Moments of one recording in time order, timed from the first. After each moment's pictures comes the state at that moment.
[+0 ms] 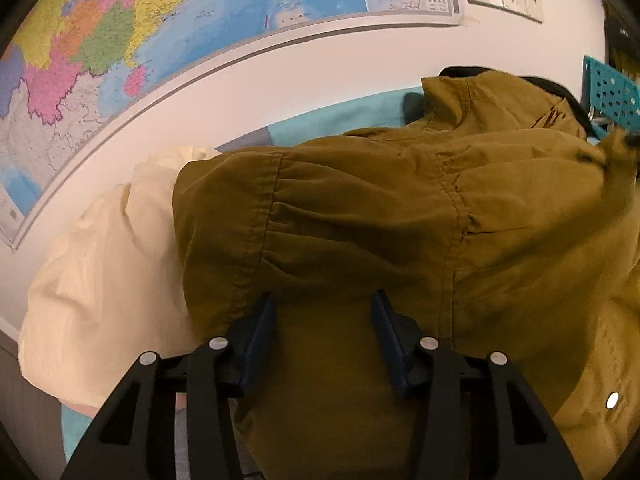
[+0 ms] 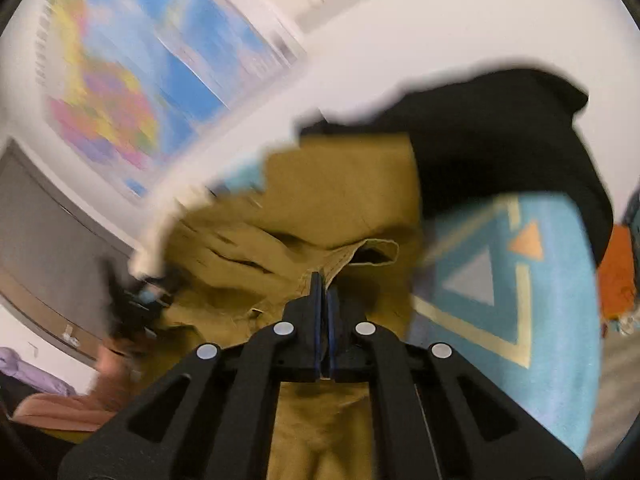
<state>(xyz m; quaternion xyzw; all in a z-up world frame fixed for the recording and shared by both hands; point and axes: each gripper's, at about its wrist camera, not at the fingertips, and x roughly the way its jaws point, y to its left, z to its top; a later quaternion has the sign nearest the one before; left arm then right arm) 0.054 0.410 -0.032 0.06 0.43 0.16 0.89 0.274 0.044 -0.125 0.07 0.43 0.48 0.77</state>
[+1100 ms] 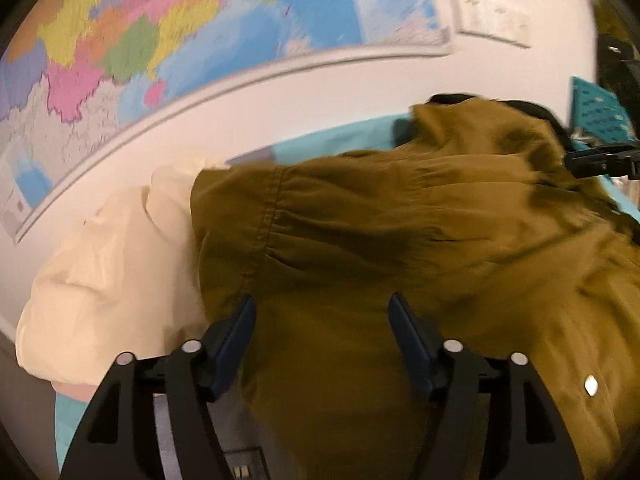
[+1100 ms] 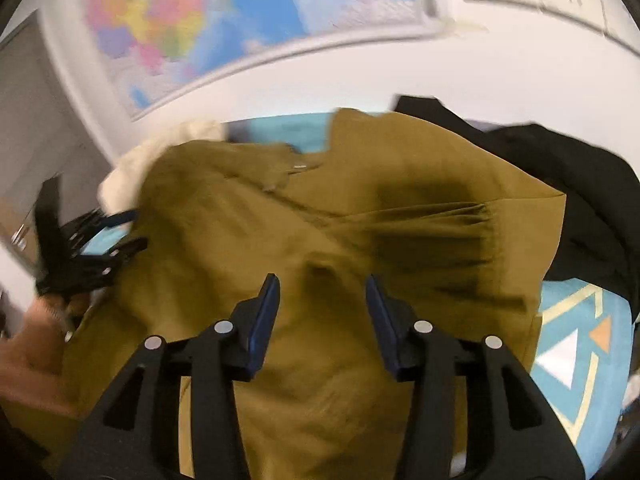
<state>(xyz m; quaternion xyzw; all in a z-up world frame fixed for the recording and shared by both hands) 0.019 0.396 -0.010 0.04 0.39 0.14 0.91 0.190 0.127 -0.087 -0.09 0.32 0.54 0.78</state>
